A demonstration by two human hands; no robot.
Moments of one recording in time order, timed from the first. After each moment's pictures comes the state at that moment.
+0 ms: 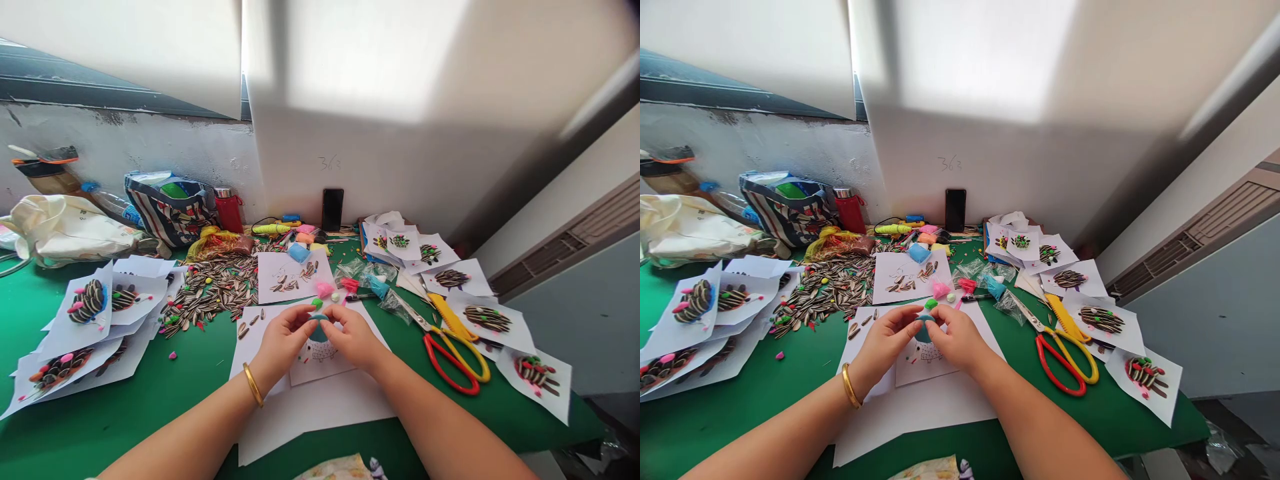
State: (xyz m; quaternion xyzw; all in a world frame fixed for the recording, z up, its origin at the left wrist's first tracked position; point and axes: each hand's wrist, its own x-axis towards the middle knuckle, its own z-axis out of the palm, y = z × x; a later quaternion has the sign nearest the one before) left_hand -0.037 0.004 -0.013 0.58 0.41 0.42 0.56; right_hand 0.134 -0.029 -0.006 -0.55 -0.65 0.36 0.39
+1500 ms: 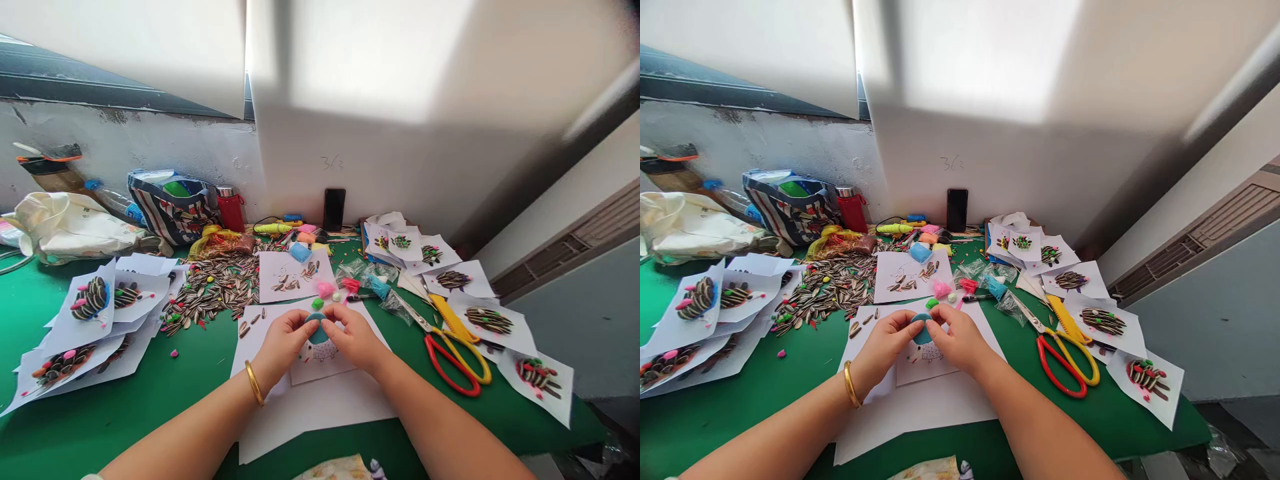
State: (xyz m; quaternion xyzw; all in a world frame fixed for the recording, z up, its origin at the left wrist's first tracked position) left_hand -0.037 0.002 -0.009 0.56 0.42 0.37 0.61; right_hand 0.135 -0.030 -0.005 -0.53 -0.66 0.36 0.40
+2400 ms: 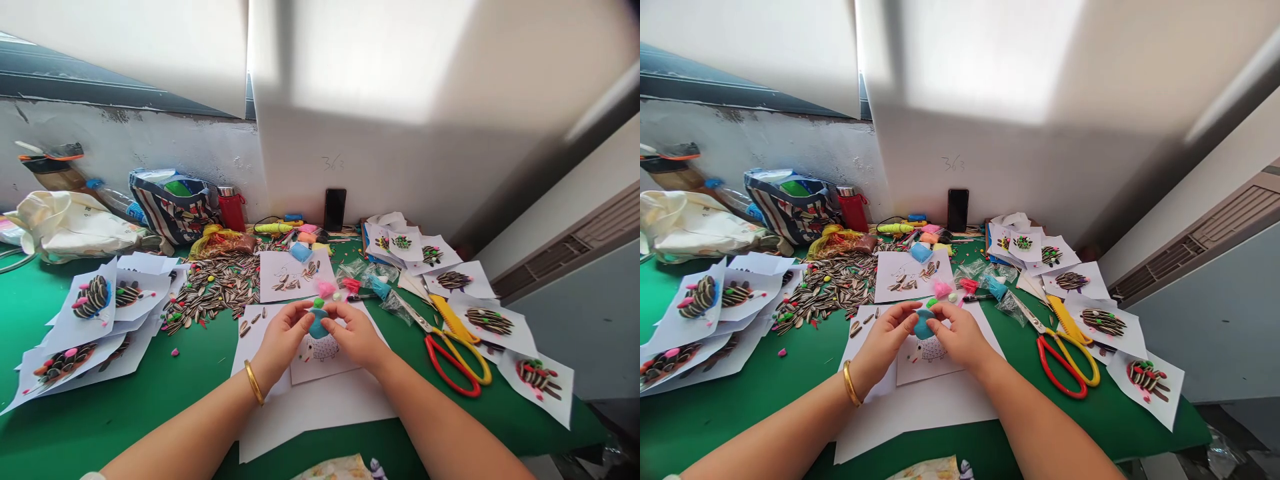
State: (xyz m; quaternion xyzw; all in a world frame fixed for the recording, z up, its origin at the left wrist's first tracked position) left_hand -0.036 0.003 -0.008 0.53 0.39 0.43 0.62; right_hand 0.137 -0.027 -0.007 -0.51 -0.64 0.38 0.44
